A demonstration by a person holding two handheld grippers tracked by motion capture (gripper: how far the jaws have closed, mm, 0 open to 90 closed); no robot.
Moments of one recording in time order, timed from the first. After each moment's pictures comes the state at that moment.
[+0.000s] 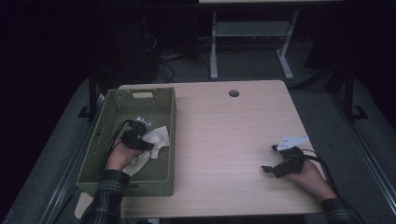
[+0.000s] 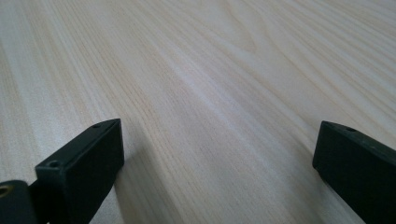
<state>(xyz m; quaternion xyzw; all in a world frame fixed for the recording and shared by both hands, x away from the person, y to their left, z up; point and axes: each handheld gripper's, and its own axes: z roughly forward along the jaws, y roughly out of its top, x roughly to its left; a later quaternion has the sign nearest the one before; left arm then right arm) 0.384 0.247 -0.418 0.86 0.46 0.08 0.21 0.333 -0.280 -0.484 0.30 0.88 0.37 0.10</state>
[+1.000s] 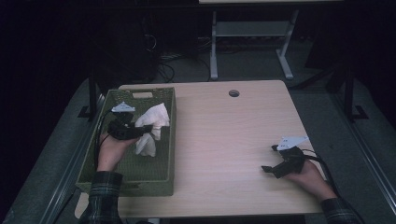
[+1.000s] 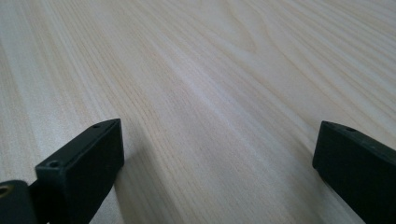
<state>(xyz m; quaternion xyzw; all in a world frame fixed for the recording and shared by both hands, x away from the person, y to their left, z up) 0.364 0.259 -0.350 0.80 0.44 0.14 0.40 0.334 -0.280 -0.484 0.29 0.88 0.37 0.10</state>
